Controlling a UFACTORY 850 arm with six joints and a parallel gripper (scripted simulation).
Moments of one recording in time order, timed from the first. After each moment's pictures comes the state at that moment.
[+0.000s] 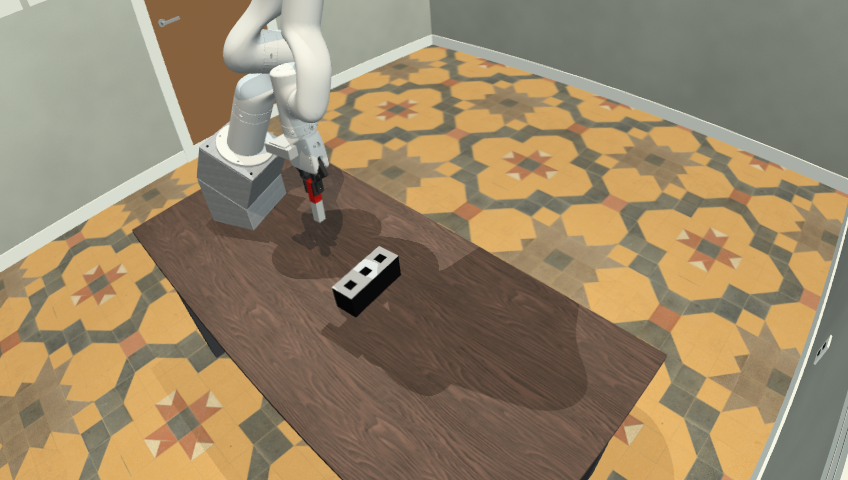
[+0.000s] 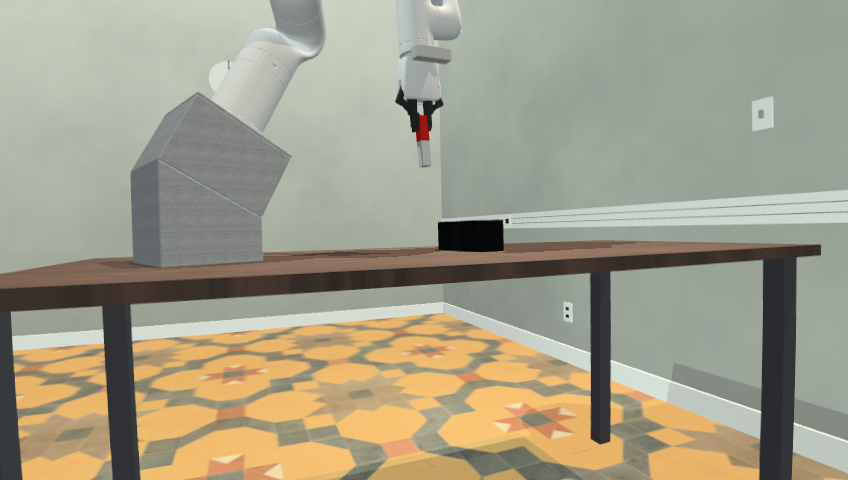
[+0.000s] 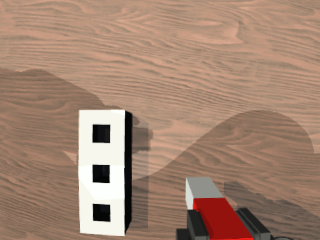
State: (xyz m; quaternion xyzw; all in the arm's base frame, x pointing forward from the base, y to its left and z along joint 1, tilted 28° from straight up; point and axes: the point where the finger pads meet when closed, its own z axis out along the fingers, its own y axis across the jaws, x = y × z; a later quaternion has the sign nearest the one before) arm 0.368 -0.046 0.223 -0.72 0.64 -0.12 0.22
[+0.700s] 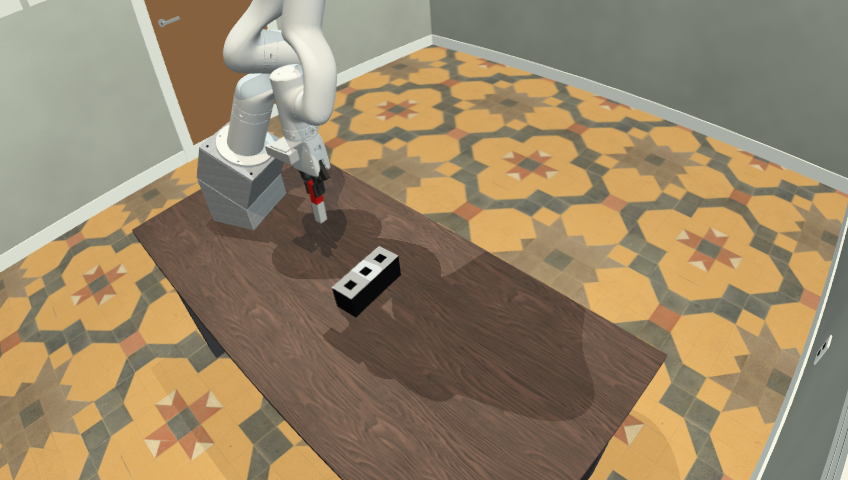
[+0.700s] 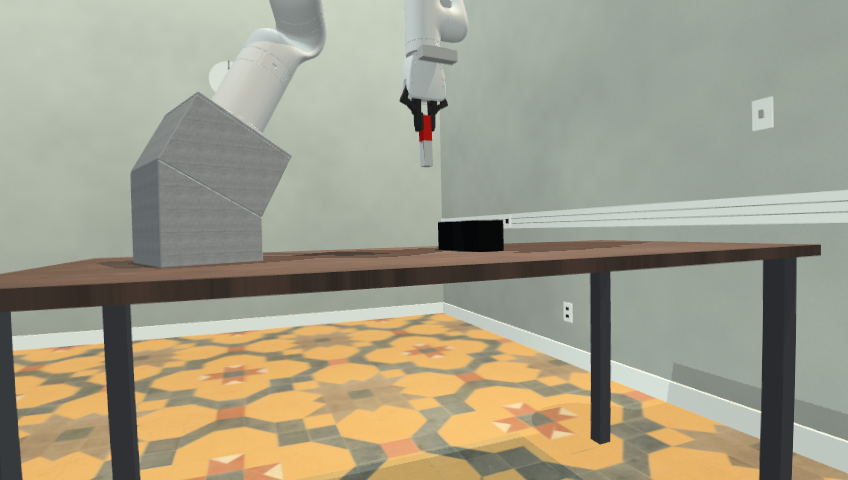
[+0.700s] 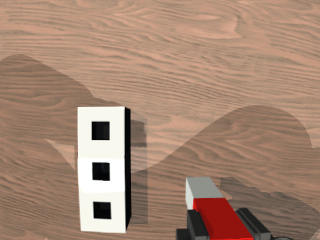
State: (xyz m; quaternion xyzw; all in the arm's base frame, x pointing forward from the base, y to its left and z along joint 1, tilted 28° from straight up) arm 0.376 -0.048 0.226 -0.73 0.64 -0.10 0.22
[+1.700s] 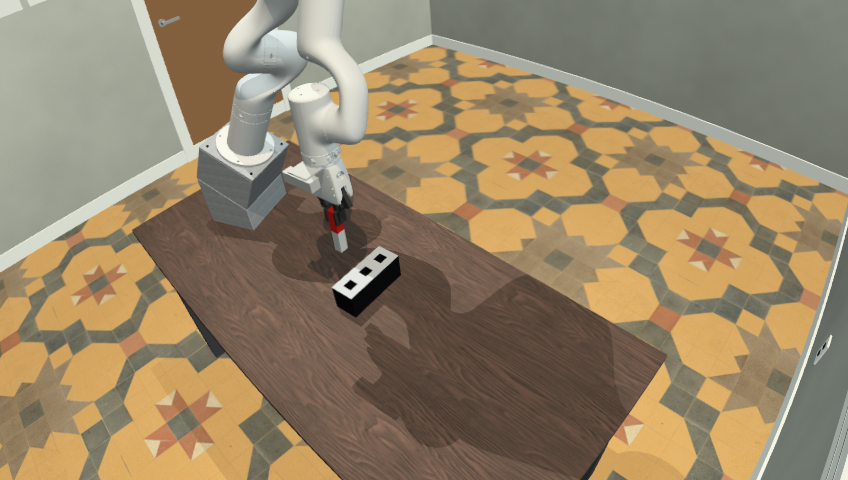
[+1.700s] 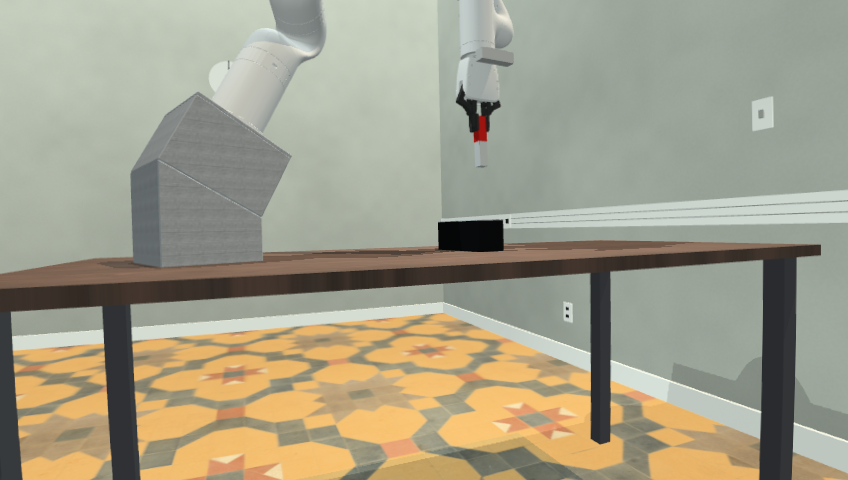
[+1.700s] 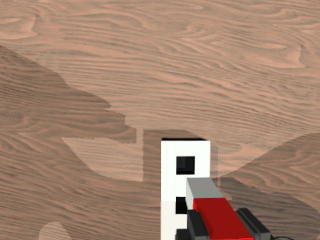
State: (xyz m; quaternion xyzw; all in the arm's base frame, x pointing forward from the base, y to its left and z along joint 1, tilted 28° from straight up) arm 0.493 -0.086 0.275 -0.73 0.64 -0.10 0.22
